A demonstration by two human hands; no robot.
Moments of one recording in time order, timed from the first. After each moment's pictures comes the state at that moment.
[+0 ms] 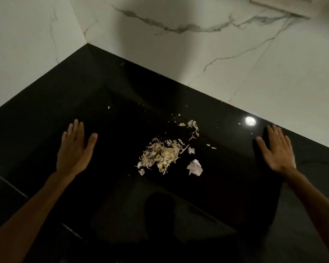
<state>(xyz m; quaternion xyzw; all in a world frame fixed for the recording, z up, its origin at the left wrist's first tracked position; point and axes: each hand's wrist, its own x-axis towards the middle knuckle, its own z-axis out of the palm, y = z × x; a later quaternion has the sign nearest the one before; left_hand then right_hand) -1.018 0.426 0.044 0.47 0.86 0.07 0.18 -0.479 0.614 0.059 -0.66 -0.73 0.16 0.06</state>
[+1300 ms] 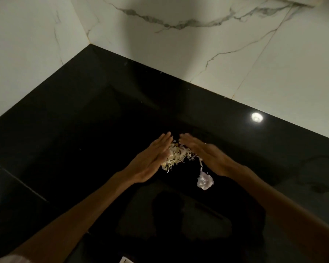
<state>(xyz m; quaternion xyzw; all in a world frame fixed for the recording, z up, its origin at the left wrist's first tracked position) -0.861 0.458 0.048 0.69 0.61 0.17 0.34 -0.633 0.554 0.064 -0.35 -0.80 0.48 0.04</state>
